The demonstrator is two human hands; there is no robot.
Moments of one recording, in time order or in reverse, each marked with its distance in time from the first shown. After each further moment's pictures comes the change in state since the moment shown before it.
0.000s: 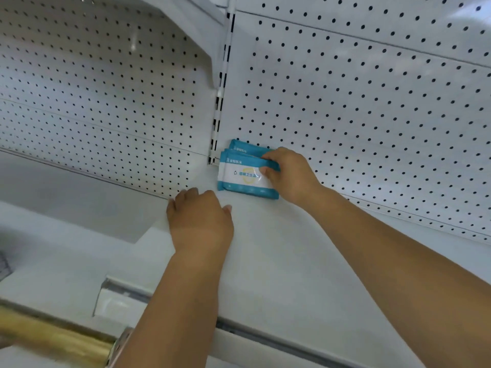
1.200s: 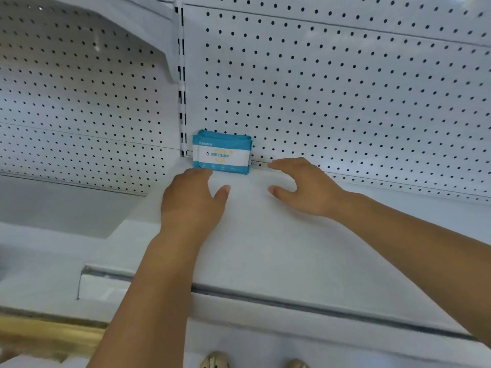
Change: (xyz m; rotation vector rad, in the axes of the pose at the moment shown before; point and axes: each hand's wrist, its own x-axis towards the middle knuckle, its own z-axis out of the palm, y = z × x) left_hand -0.020 0.025 -0.014 -0.214 0.027 0.218; right_hand -0.100 0.053 -0.049 -0.095 -0.095 -0.013
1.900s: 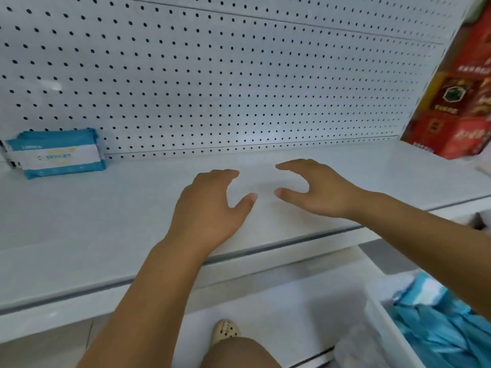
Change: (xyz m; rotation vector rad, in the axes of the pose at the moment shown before) left_hand -0.121 0.192 0.068 -0.245 -0.258 0.580; right_hand -0.245 0.098 -0.124 -0.043 0.013 0.458
